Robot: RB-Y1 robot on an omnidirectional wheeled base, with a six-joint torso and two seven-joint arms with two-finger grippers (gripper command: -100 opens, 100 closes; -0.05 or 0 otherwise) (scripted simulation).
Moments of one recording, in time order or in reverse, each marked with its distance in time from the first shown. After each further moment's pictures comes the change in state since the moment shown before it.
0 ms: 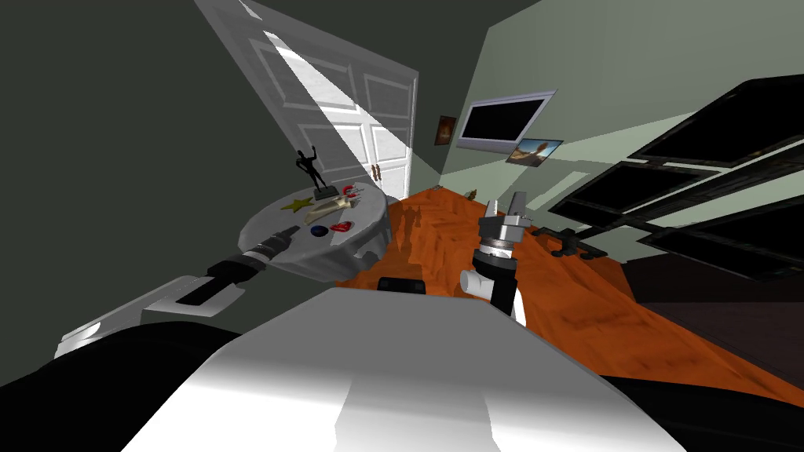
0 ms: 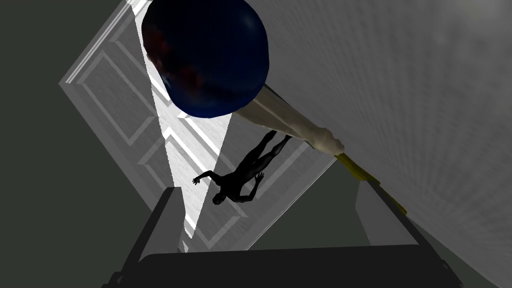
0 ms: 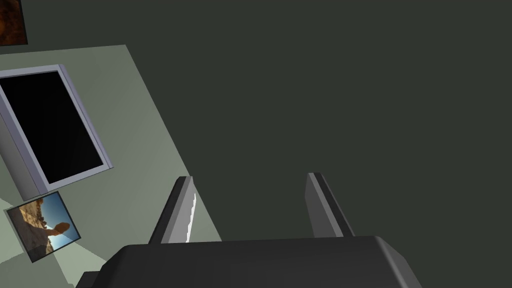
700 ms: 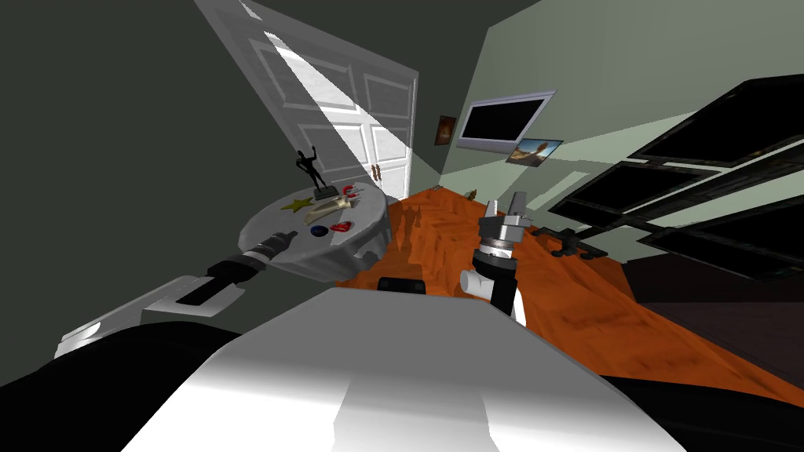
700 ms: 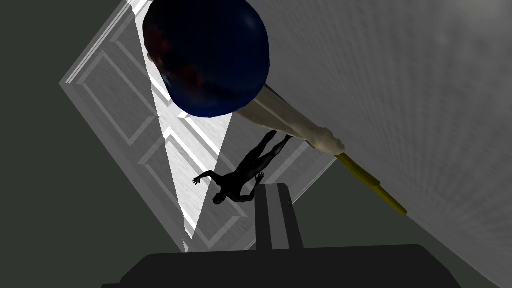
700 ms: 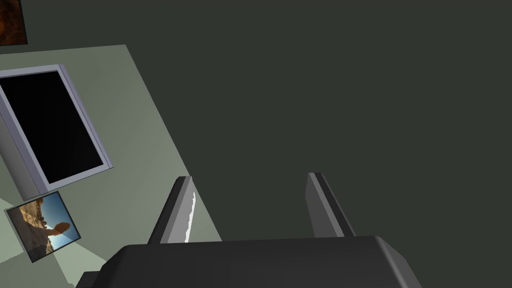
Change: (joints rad) left arm 0.000 0.000 0.000 0.000 0.000 0.000 0.000; right arm 0.000 0.000 0.000 0.000 0.000 0.000 0.000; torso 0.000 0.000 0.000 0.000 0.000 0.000
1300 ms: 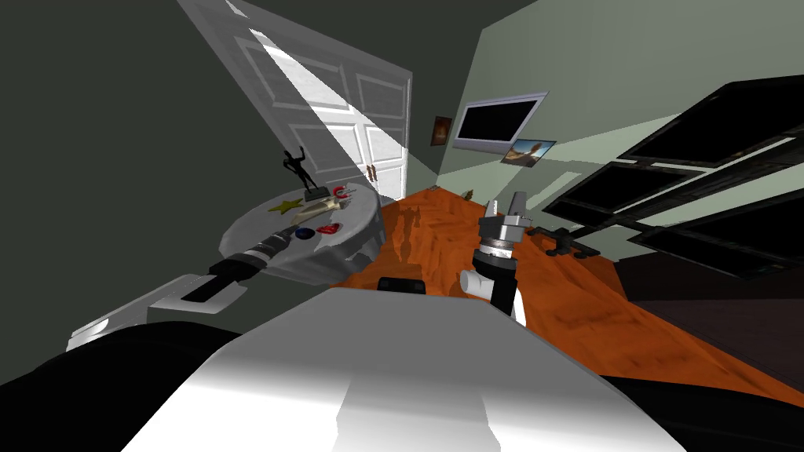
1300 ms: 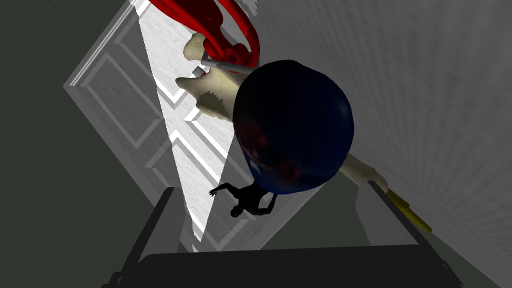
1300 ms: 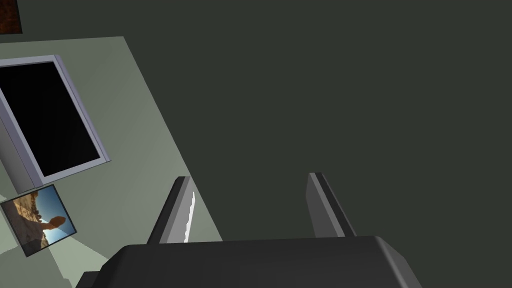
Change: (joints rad) left arm -0.031 -0.007 -0.005 0.021 -0.005 0.020 -0.012; right arm 0.000 0.000 0.000 0.000 0.000 0.000 0.000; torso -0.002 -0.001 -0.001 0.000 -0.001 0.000
